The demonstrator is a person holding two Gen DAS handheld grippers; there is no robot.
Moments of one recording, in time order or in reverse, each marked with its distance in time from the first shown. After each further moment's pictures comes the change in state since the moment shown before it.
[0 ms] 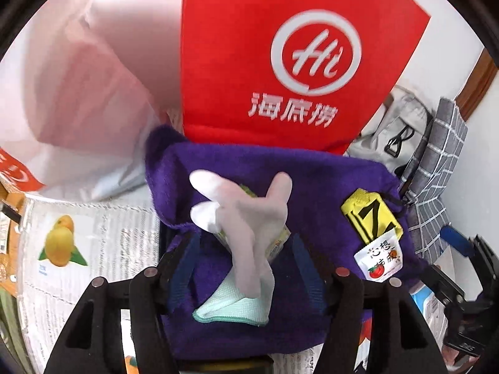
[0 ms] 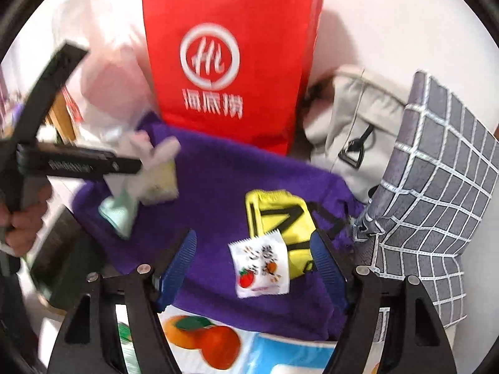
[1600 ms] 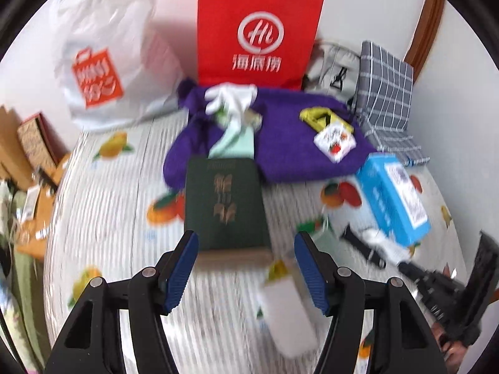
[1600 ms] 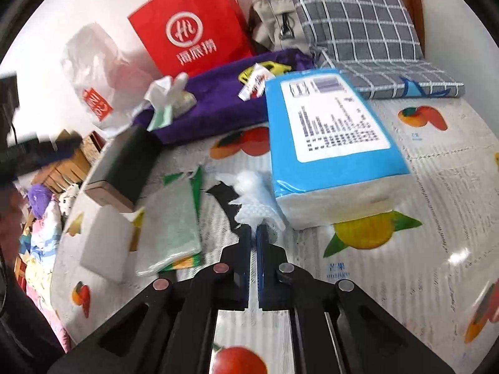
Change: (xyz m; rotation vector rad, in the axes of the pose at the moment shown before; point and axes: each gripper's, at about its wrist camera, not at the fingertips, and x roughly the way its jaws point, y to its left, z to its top) left arm -0.123 -0.010 -0.176 0.098 -0.013 0.033; right arm -0.099 0.020 -0.222 0.400 0.022 0.069
